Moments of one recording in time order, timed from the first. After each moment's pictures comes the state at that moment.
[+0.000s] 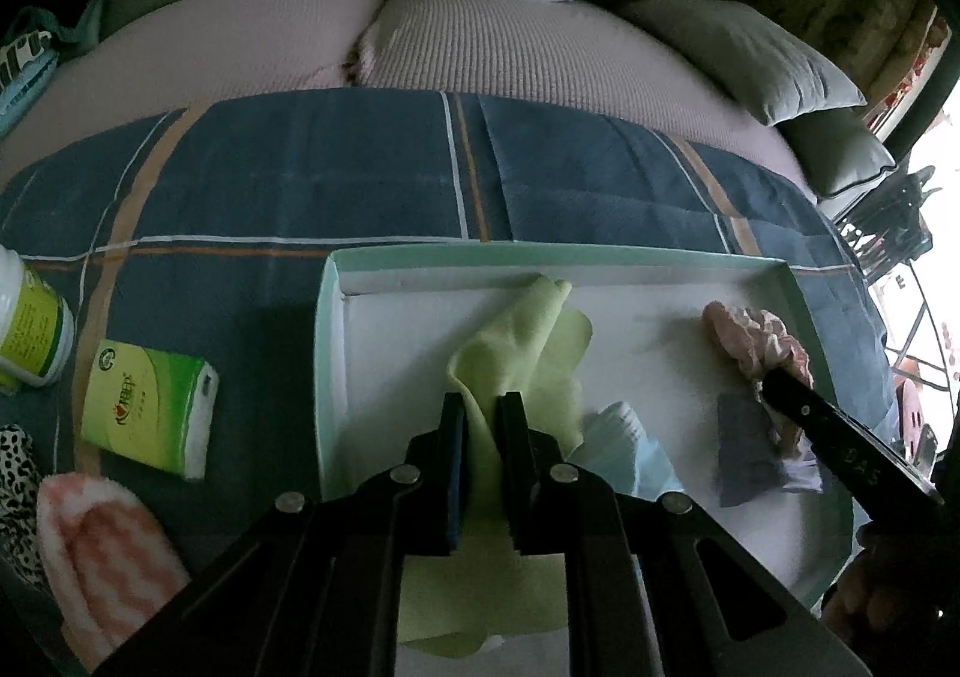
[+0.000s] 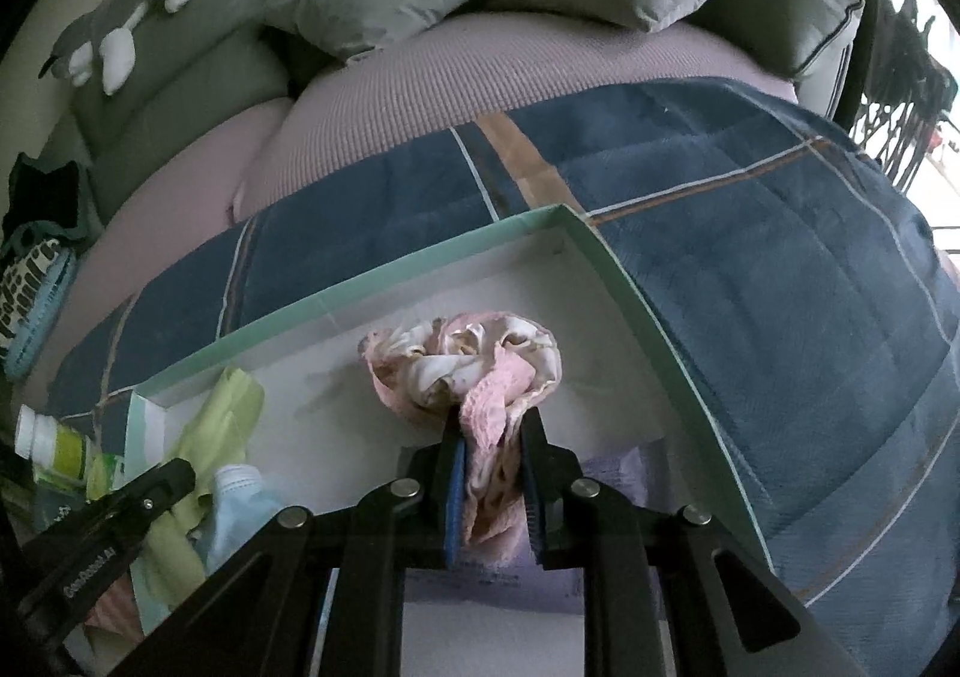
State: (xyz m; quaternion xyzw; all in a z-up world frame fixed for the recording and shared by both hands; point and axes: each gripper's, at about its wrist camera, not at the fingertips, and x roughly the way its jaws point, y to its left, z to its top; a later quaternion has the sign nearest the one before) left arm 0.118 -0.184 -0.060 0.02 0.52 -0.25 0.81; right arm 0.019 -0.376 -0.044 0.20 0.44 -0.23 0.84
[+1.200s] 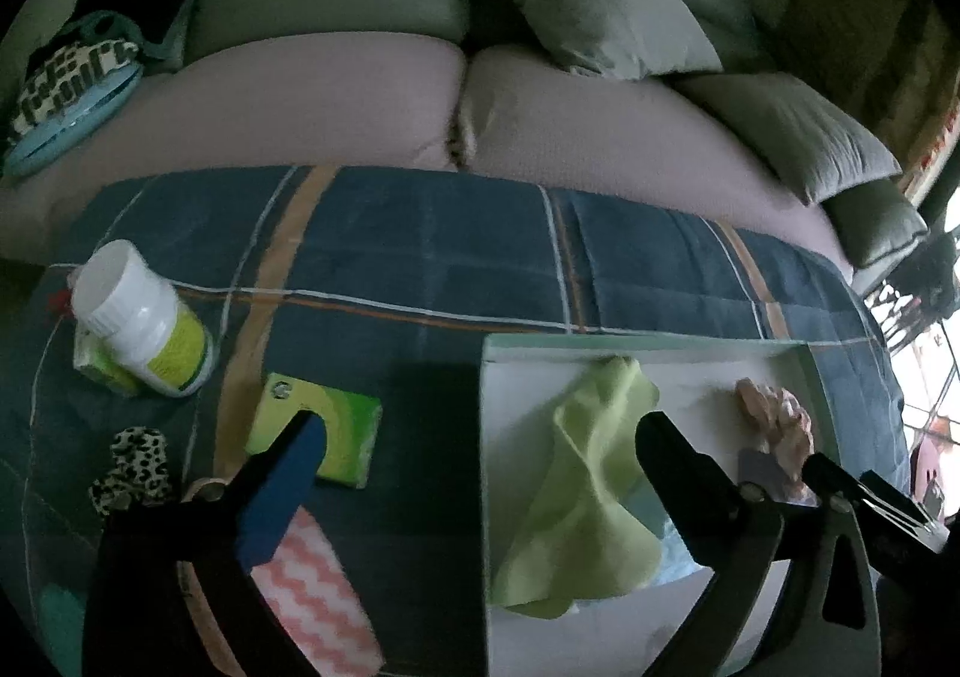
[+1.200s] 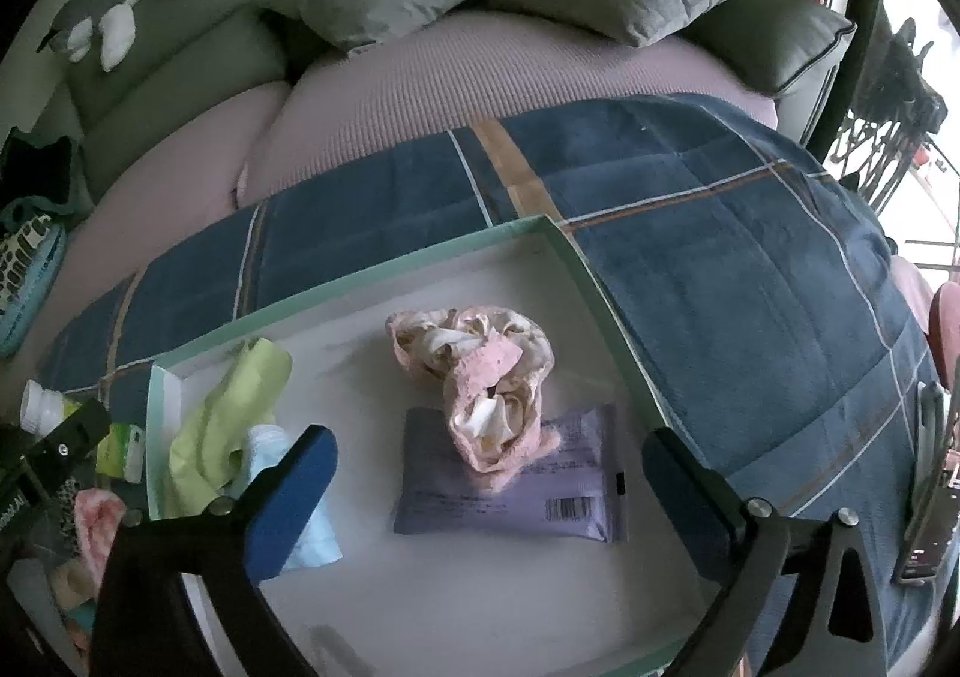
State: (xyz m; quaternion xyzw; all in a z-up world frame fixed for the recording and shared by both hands) left arm 0.121 -0.128 -0.009 0.00 0.47 -0.17 0.86; right arm 0.004 -0.360 -0.011 0.18 0.47 -0.24 0.83
